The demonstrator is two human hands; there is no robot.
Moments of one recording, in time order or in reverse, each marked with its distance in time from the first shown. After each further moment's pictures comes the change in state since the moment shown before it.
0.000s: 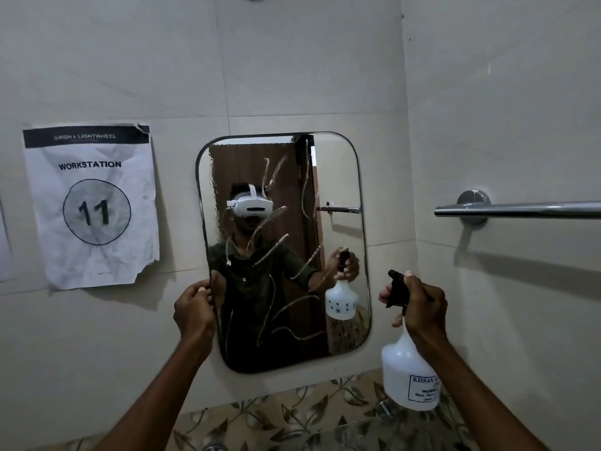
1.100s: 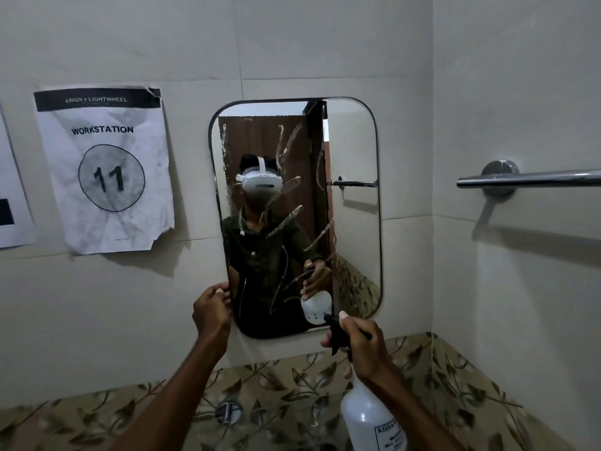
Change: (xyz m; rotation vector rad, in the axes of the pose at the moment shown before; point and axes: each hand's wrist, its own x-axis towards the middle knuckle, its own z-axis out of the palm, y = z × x) left_hand -0.012 -0.061 -0.027 0.050 -0.050 -0.140; right_hand -0.106 0.064 0.049 -0.067 -0.477 0.210
